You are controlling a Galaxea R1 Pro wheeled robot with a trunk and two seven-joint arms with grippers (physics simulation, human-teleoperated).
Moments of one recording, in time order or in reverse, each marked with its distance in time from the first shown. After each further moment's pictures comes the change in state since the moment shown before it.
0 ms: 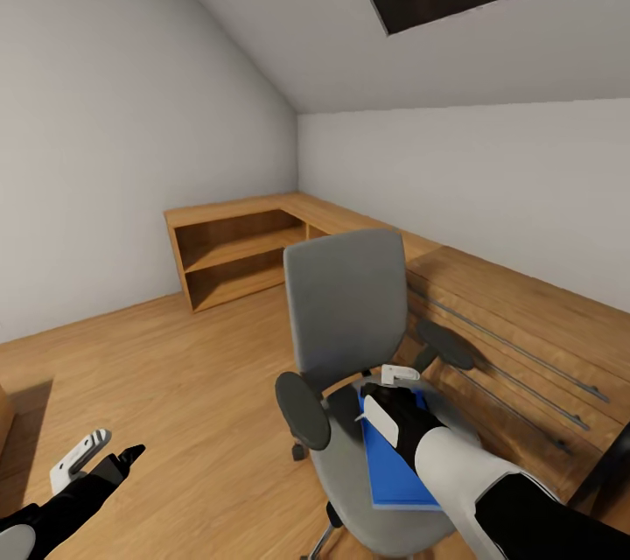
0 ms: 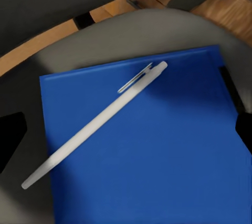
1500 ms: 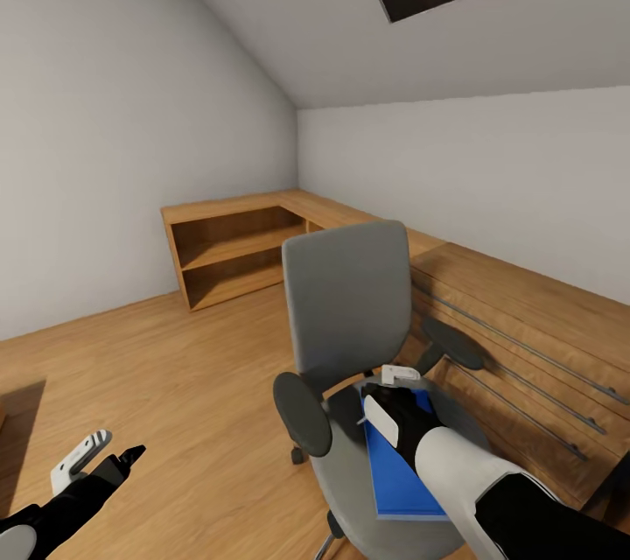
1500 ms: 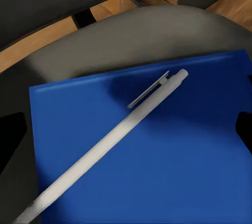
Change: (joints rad) left arm 0.000 -0.001 -0.001 0.004 0.000 -0.002 -0.001; right arm 0.000 -0.001 0.000 0.000 0.003 0.009 -0.003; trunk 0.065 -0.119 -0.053
